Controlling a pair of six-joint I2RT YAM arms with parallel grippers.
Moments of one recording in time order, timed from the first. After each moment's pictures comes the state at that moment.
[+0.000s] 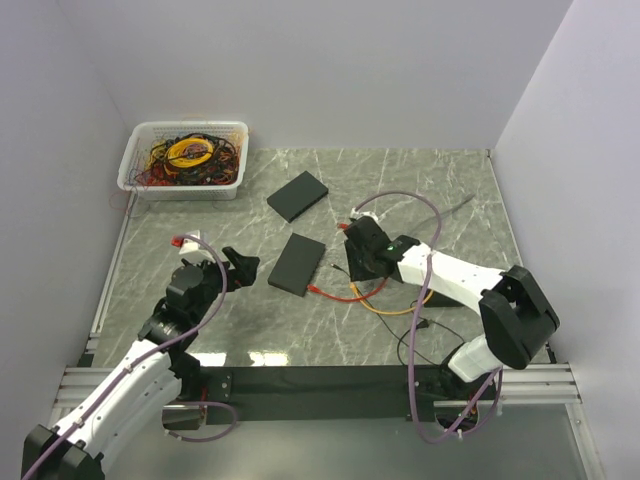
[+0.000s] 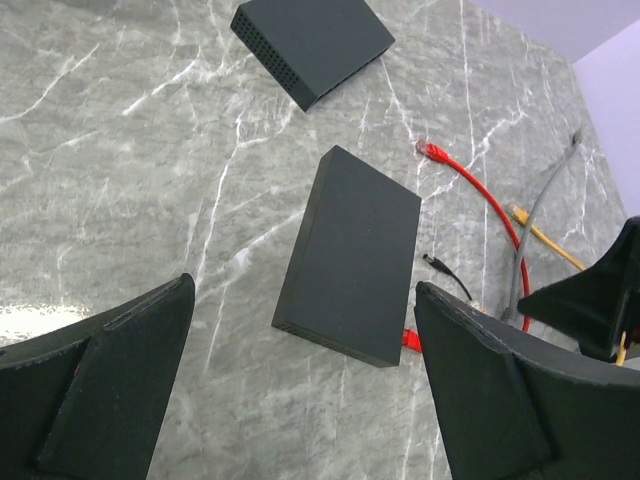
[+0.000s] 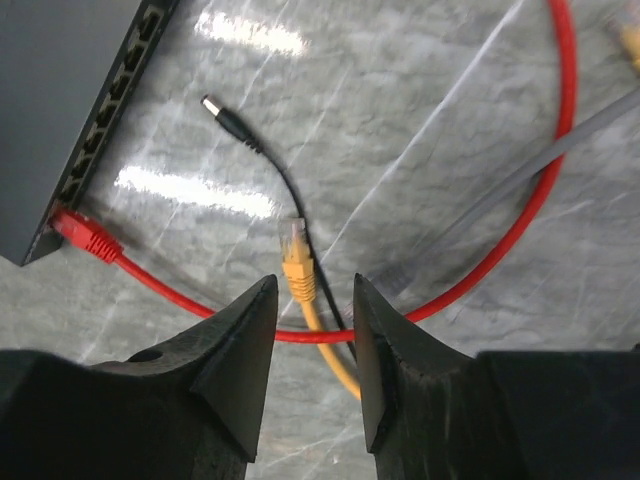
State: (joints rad) left arm -0.43 0.57 0.28 0.04 -0.13 -0.60; right arm 0.70 1.49 0.94 -0.47 0.20 0.46
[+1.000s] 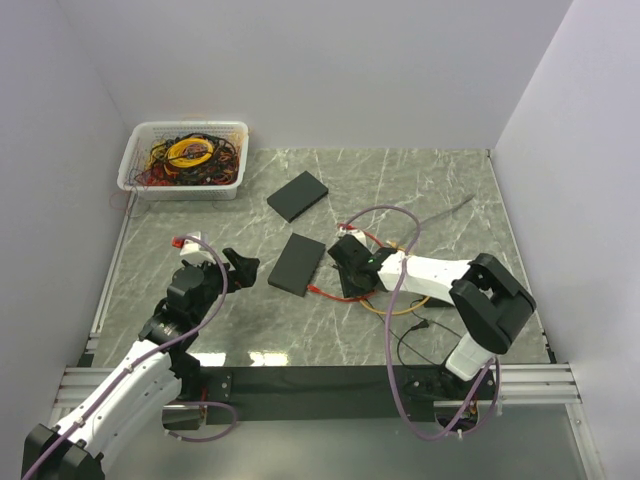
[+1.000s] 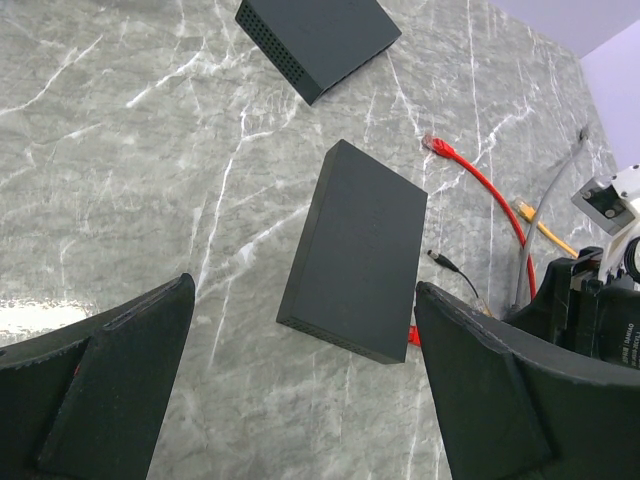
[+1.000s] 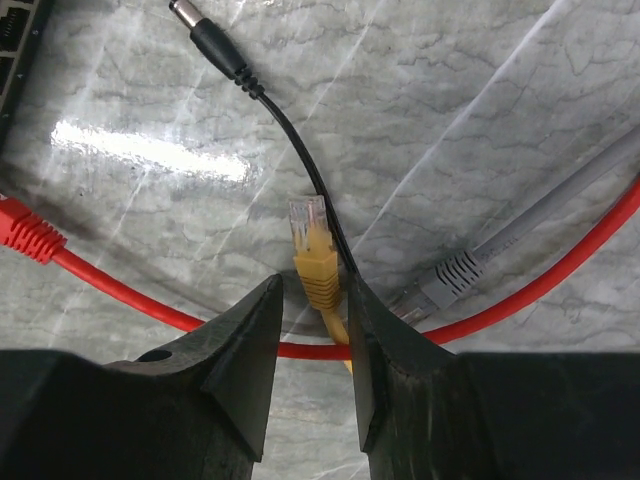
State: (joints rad) left arm -0.43 0.57 0.27 0.04 -0.13 -0.60; right arm 0.81 1.62 0.89 -0.42 0.25 0.54
